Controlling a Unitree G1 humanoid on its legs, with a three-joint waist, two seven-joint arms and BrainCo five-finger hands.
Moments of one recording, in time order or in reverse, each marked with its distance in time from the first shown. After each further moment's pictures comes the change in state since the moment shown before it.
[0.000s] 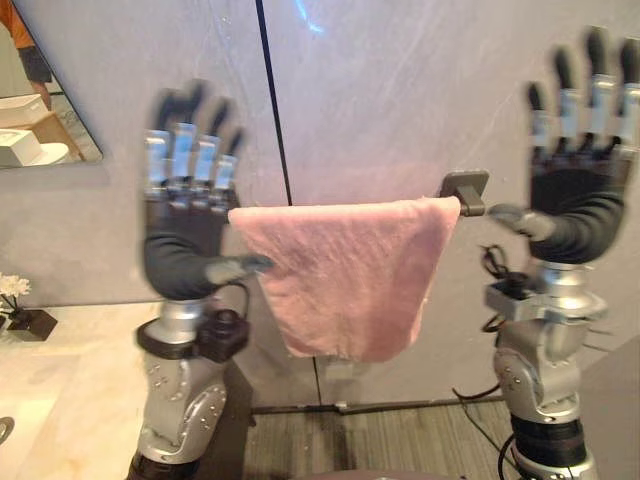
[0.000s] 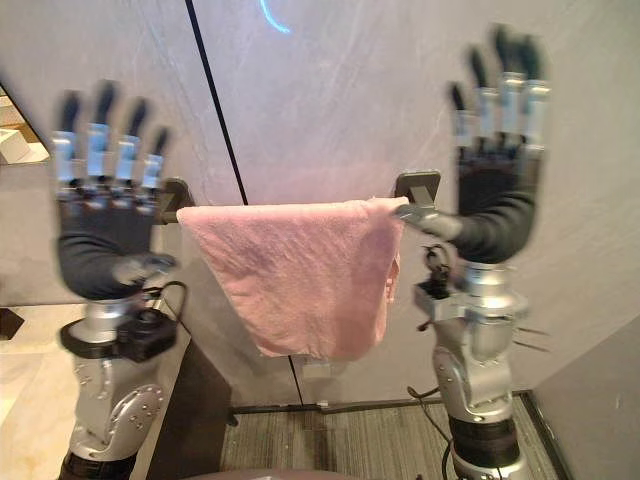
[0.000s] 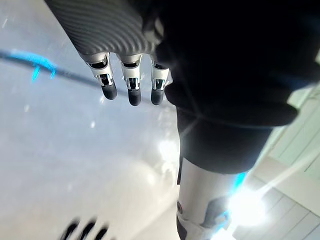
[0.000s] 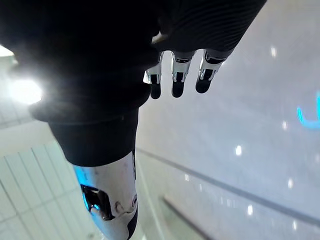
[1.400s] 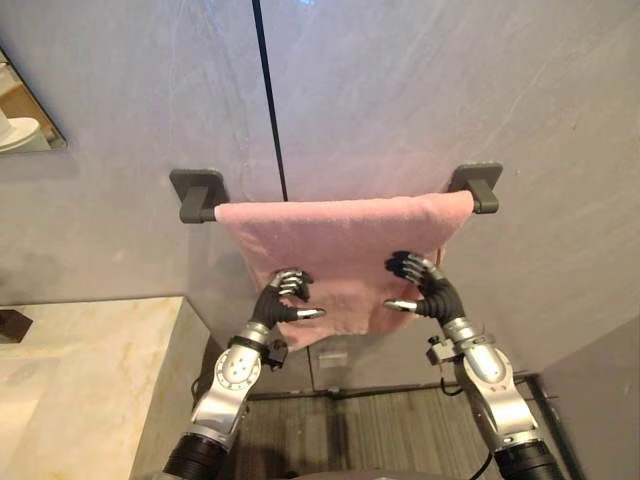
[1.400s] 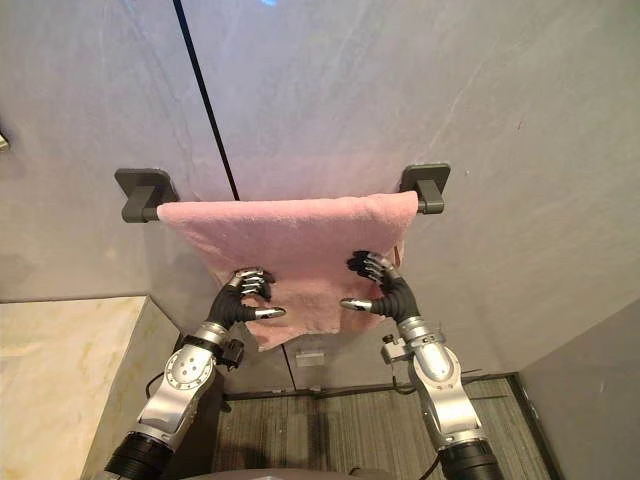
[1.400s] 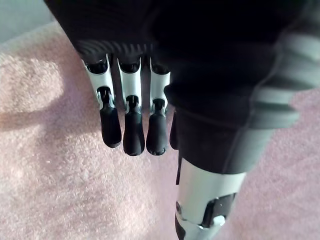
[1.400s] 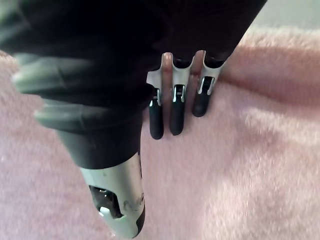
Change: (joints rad) left arm 0.049 -0.150 0.095 0.705 0.531 0.165 0.103; right arm 0.262 0.082 -0.106 0.556 -0.258 0.187 0.062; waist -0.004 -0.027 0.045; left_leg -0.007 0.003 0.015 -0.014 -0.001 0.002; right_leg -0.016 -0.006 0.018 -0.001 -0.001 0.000
